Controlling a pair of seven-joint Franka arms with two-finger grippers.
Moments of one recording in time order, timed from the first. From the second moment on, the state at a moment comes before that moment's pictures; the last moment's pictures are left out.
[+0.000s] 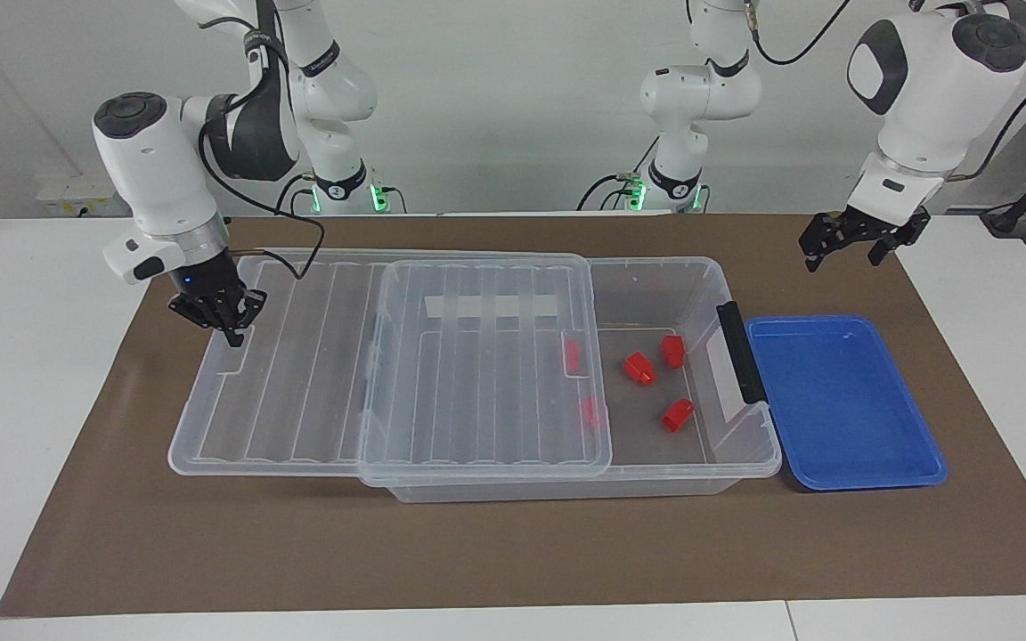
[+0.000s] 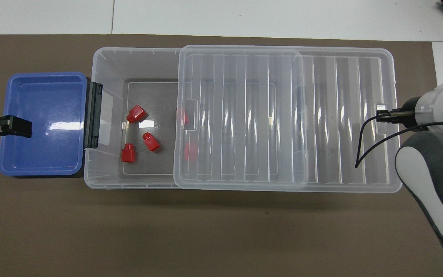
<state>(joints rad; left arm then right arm) -0.08 -0.04 0.07 -1.76 0.10 1.70 0.02 -0.16 0.00 0.13 -1.97 -0.04 2.14 0.02</state>
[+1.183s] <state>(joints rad) 0.03 -0.06 0.04 -1.76 0.04 1.74 0.27 -0.20 0.06 0.12 -1.94 -0.04 2.14 -0.01</state>
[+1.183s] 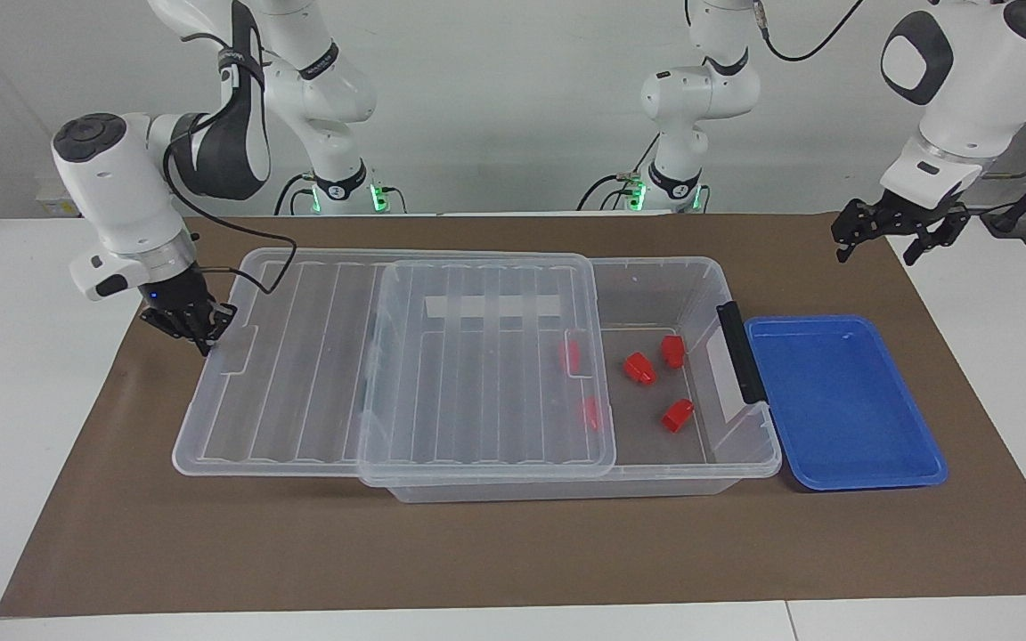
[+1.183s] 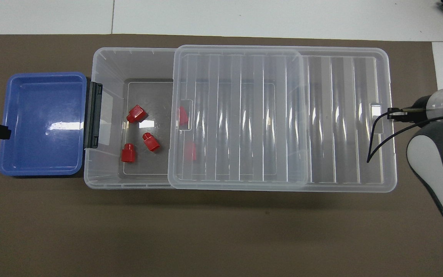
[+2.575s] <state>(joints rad) 0.03 -0.06 0.04 -1.77 0.03 1.75 0.26 0.09 0.06 0.13 -1.95 -0.04 2.17 0.13</state>
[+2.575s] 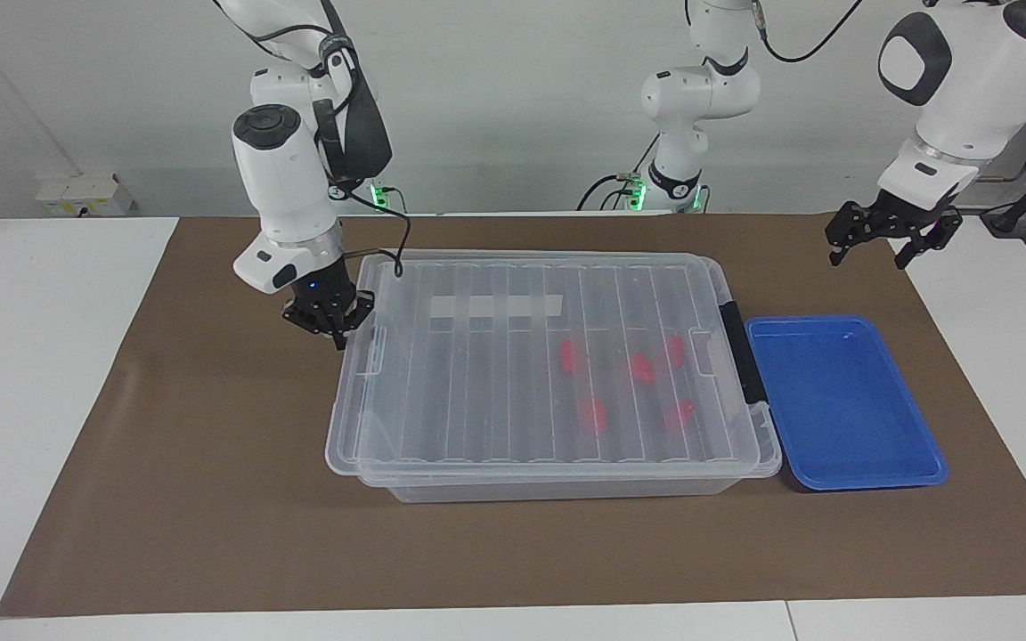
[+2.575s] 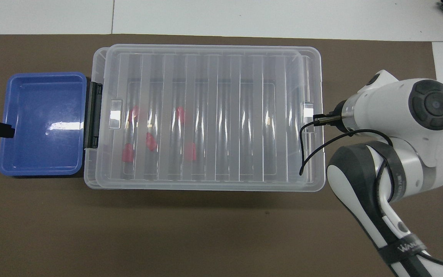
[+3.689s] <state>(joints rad) 0.03 -0.06 0.04 -1.77 0.03 1.75 0.26 0.09 0.04 0.12 -1.93 -0.02 2.16 0.17</state>
